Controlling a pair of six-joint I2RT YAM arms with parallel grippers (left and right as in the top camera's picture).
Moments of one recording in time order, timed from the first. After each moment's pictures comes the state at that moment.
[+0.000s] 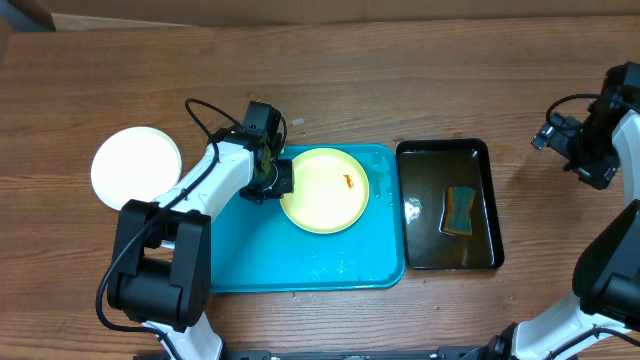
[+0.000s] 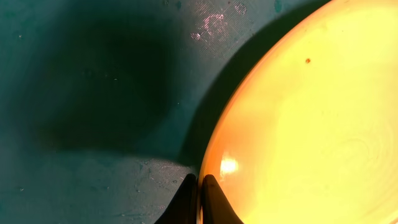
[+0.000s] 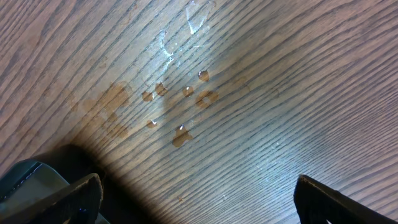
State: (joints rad) left arm -0.26 1.87 1.19 -0.74 0.12 -0.31; right arm -0.38 1.87 1.51 -1.05 -0.02 0.30
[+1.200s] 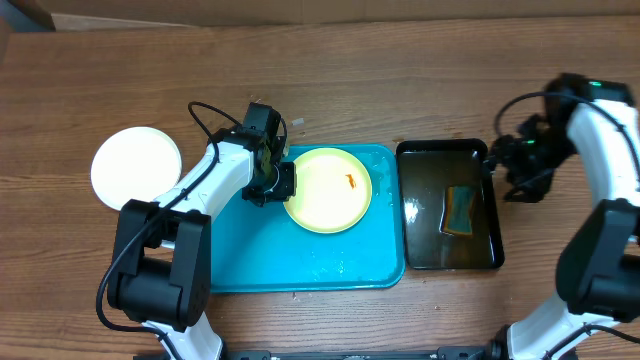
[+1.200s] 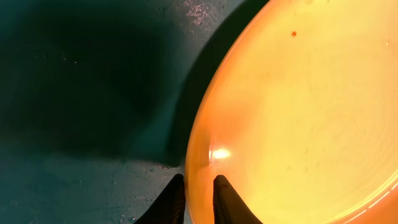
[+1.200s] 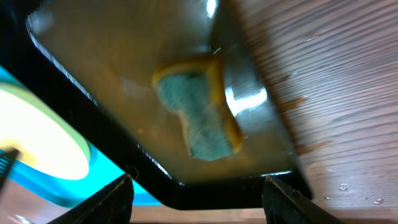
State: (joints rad) left arm -0.26 1.87 1.18 -0.76 0.20 -0.28; right arm -0.15 1.87 1.50 -1.41 -0.30 0.28
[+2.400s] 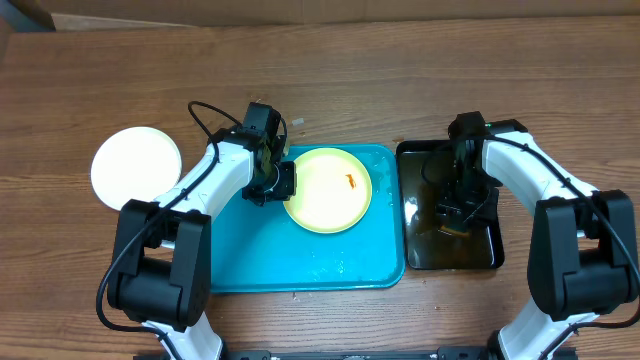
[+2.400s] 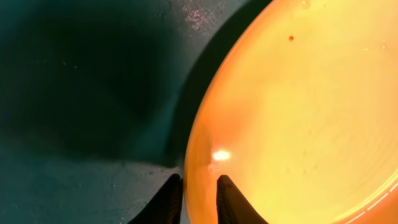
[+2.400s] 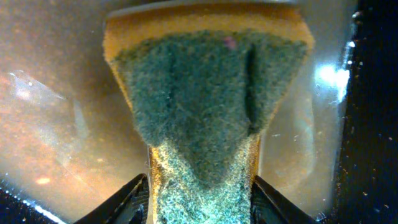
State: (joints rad) left arm -0.26 1.87 1.18 -0.75 0.20 -0.28; right arm 0.14 1.87 1.18 -1.10 -0.05 0.44
